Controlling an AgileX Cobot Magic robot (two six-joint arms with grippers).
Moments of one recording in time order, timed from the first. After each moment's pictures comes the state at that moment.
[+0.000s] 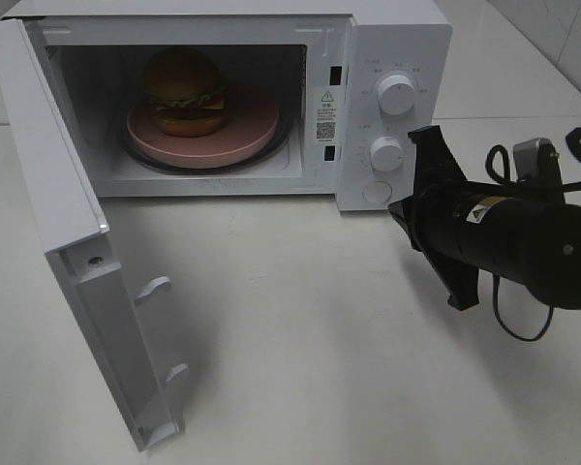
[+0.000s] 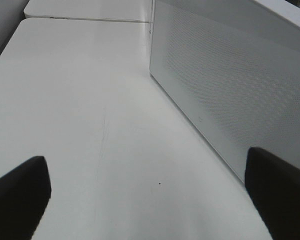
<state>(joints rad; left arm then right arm) 0.07 0.00 -0.50 -0.09 1.05 0.09 0.54 1.69 -0.54 0.47 -0.64 1.13</state>
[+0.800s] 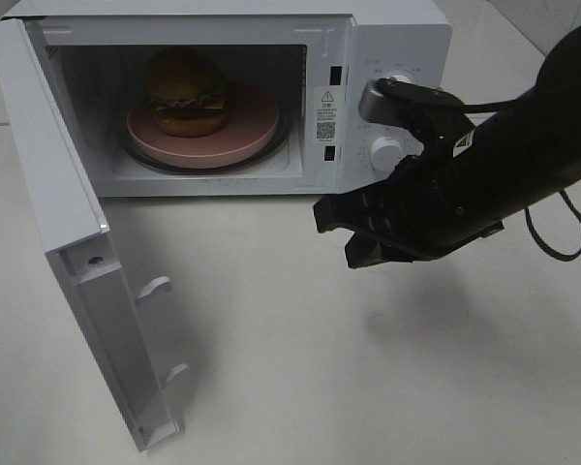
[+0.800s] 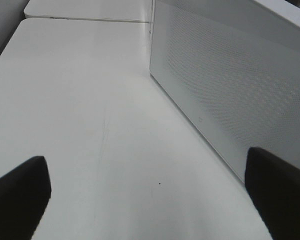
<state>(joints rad) 0.07 0.00 -0.50 -0.09 1.05 0.09 0.54 1.52 -0.82 0.44 0.37 -0.05</state>
